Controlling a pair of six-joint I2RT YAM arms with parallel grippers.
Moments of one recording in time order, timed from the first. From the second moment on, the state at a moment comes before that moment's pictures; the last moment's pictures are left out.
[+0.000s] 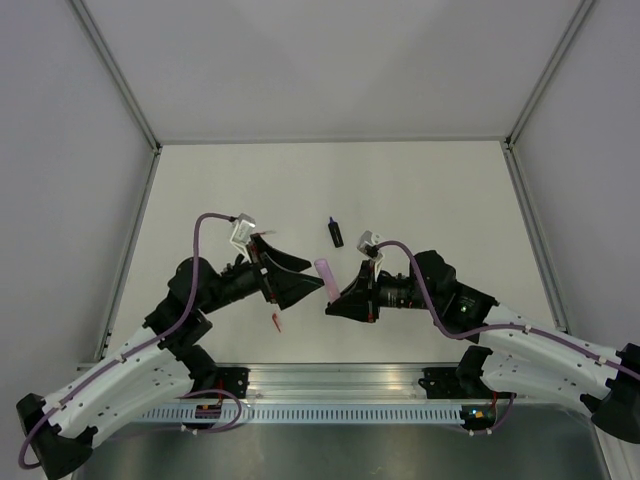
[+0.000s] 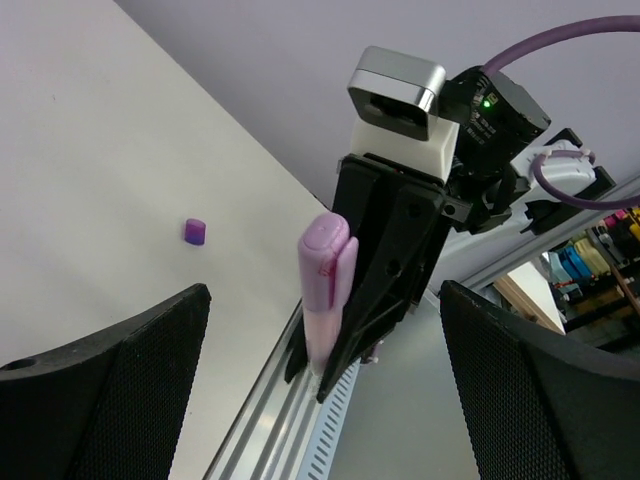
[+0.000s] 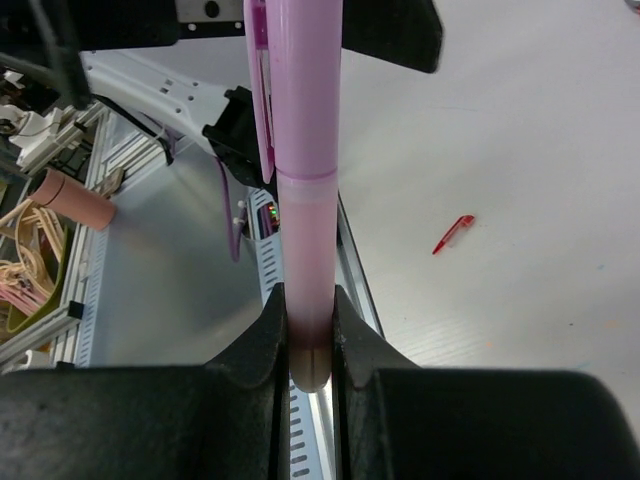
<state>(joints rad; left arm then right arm) -0.79 0.63 0.59 0.14 0.35 -0.72 0.95 0.89 0.63 0.09 -0.46 0.46</state>
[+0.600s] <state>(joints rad) -0.79 0.72 0.61 0.27 0.33 -0.69 0.96 0.89 0.57 0.21 -0.54 0.54</state>
